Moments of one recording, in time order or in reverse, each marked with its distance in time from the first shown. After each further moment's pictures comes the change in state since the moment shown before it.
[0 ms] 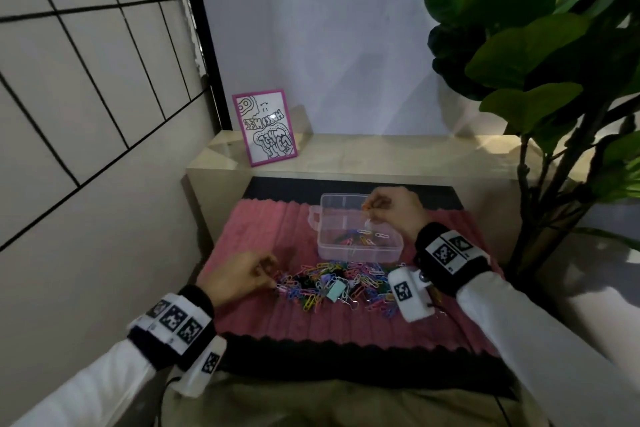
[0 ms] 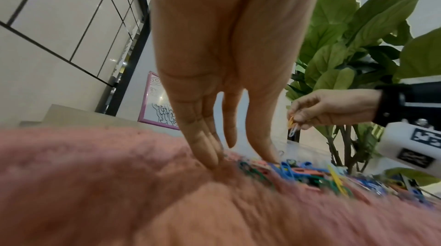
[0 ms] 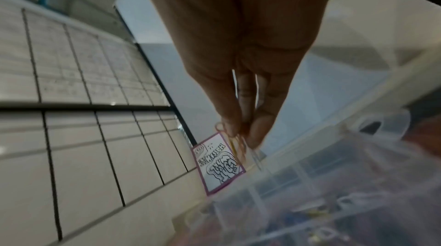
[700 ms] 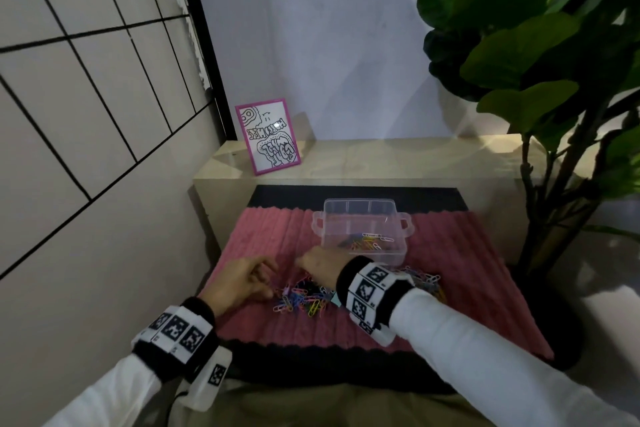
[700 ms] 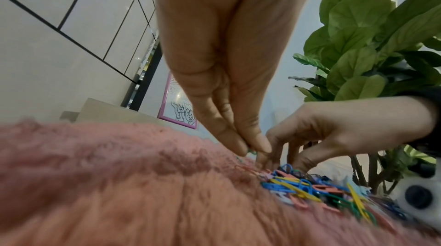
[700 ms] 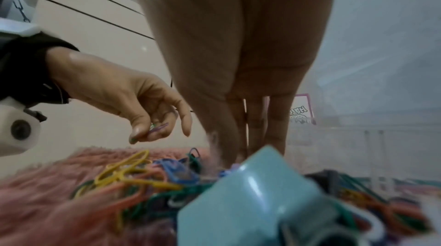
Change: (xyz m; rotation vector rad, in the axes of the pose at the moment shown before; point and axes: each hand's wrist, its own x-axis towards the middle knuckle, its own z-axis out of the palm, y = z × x) left_hand -0.005 -0.006 -0.001 -0.164 0.072 -0.064; right_hand -0.027 -0.030 0.104 -0.746 -0.592 -0.424
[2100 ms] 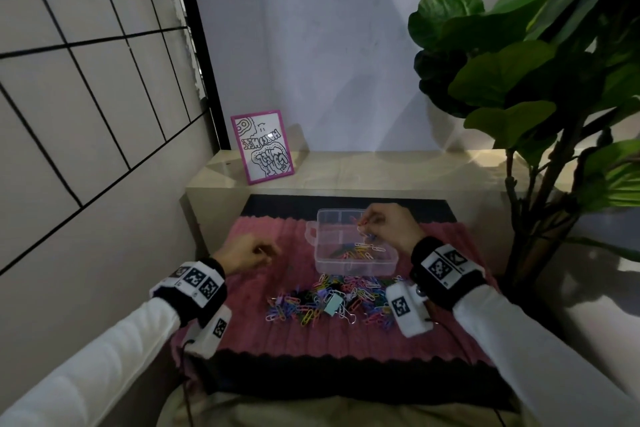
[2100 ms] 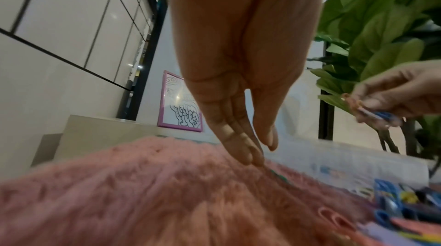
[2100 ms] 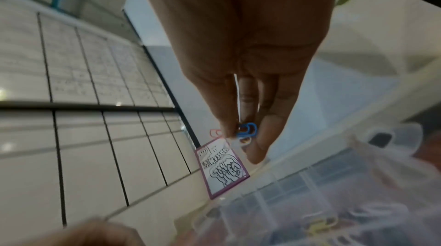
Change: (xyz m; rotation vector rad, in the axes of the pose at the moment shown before) left_hand 0.058 0.012 -0.025 0.212 -0.045 0.097; right_hand -0.058 0.080 -0.051 0.713 0.538 0.428
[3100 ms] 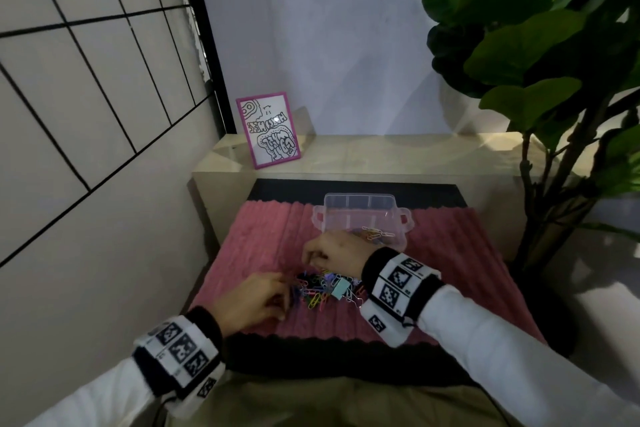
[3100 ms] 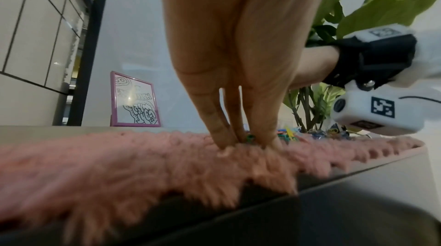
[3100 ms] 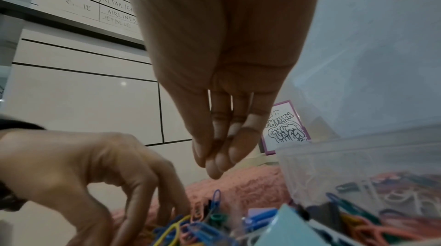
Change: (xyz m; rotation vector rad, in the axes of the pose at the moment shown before) left_hand -0.075 0.020 0.047 0.132 -0.117 0.269; right_hand -0.024 -0.041 0.073 -0.503 -0.500 -0.382
